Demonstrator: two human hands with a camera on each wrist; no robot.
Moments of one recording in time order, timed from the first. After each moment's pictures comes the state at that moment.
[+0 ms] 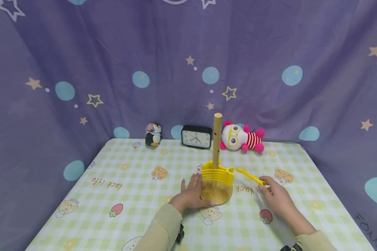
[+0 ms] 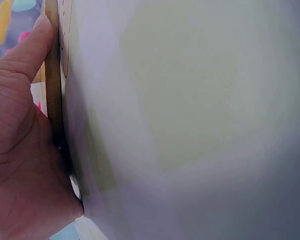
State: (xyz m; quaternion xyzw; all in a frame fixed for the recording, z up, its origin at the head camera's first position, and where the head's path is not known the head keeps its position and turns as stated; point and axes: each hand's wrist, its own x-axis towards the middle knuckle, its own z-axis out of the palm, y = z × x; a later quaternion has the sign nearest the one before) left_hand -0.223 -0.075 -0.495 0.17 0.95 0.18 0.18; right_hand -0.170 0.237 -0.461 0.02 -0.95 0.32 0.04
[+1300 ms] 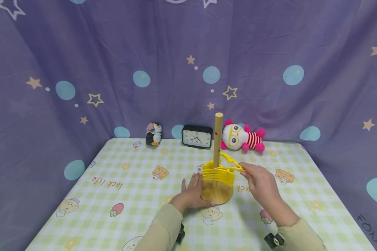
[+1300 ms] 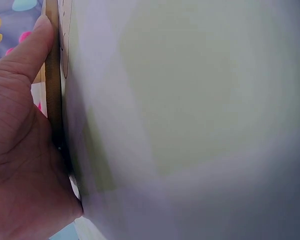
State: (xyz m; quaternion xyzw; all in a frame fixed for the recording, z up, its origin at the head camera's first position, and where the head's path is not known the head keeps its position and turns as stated) left_hand -0.220 -0.074 -0.492 0.17 0.95 0.18 0.18; right_hand -0.180 0.179 -0.416 0.21 -0.88 0.25 0.34
